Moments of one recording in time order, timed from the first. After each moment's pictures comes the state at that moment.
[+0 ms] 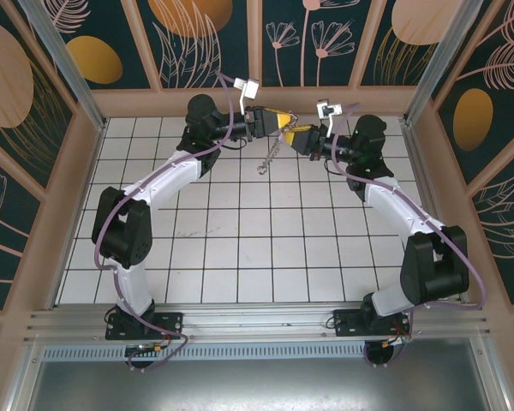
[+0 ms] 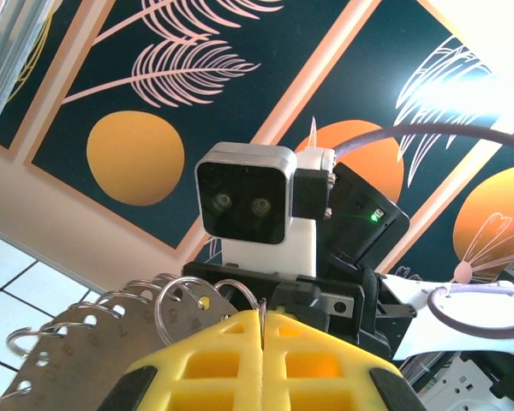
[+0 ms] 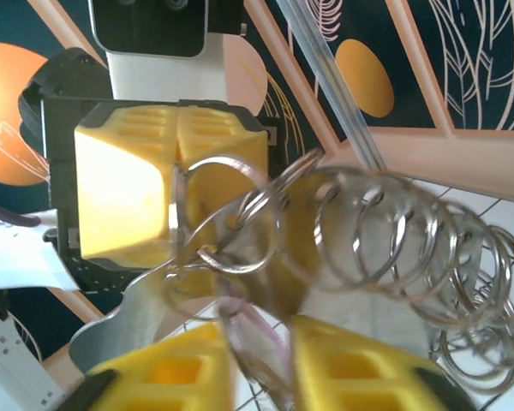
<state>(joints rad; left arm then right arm) -0.50 1.90 1.56 0.65 1.01 -0.90 0.26 1.48 1.08 0.48 -1.01 0.57</state>
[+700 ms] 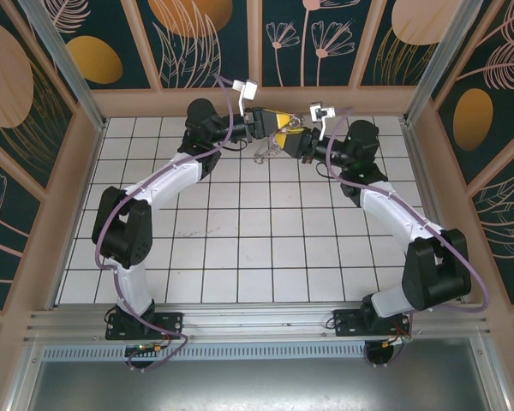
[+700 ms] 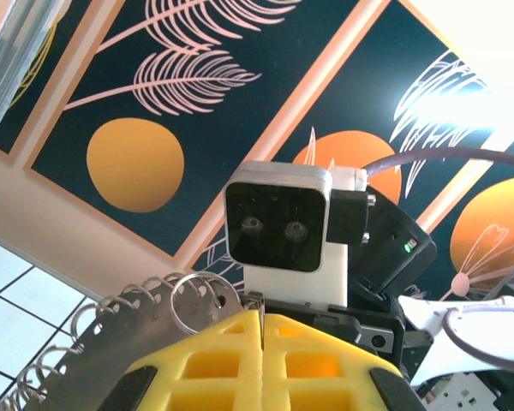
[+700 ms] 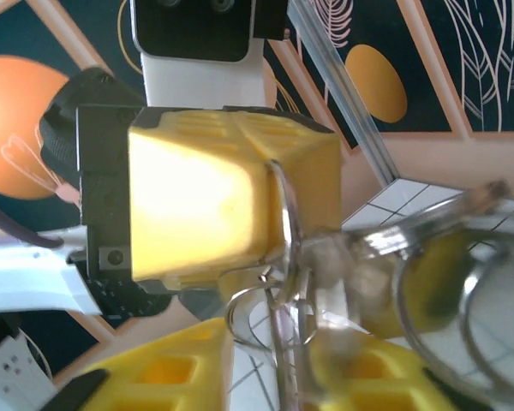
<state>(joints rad) -0.51 1.90 1.52 0.74 0.98 -0.96 0.33 1.45 1.04 0.52 -0.91 0.63</state>
